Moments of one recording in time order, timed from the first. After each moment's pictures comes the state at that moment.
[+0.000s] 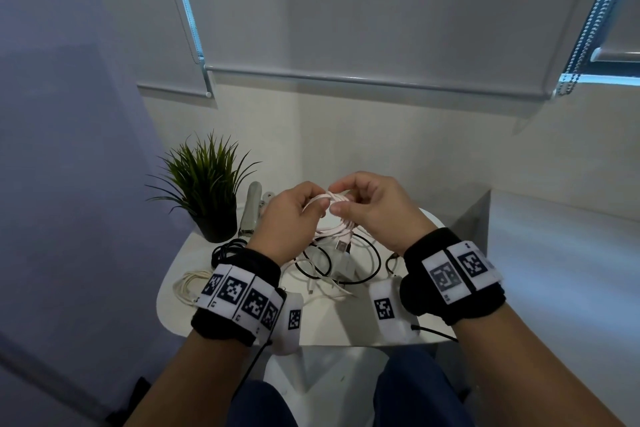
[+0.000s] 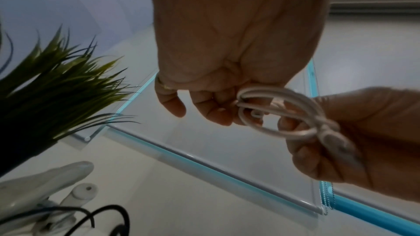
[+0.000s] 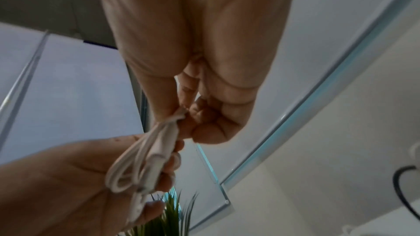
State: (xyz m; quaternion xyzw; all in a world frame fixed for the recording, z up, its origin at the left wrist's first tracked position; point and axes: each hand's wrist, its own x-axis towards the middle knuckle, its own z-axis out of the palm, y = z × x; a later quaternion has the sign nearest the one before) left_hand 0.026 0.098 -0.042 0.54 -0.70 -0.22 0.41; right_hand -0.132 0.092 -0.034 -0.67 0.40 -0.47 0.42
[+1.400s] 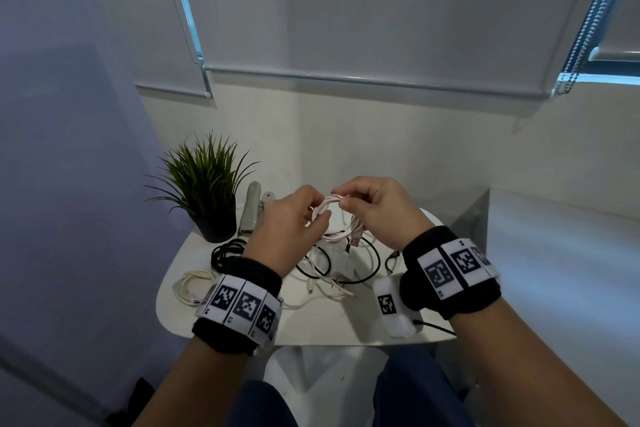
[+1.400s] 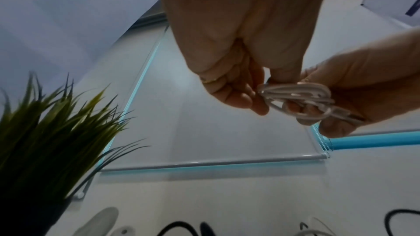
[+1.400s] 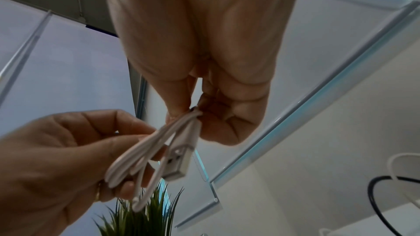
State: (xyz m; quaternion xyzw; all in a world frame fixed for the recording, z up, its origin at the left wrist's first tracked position) left_hand 0.028 0.108 -0.051 0.51 -0.75 -0.07 0.42; right_hand -0.139 0.079 -0.043 -0.70 0.45 -0.43 0.35
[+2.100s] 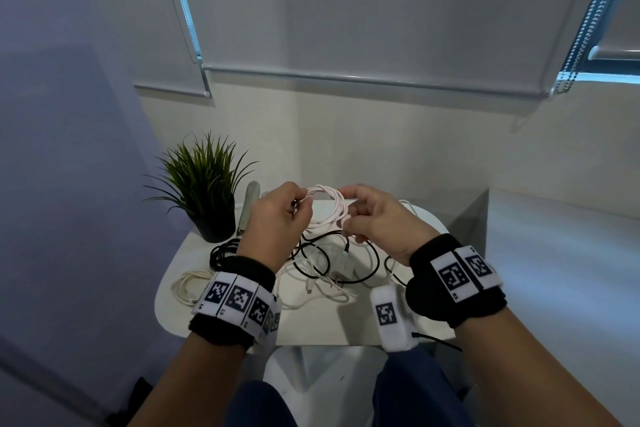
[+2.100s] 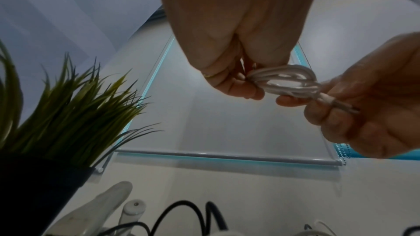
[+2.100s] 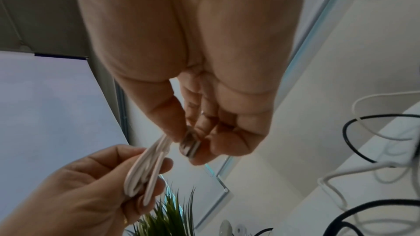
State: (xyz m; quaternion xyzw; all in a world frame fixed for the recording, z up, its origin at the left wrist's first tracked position) left_hand 0.036 0.103 -0.053 0.49 -0.72 -0.03 0.49; right_hand -0.142 0.091 -0.050 -0.65 0.41 -0.40 0.51
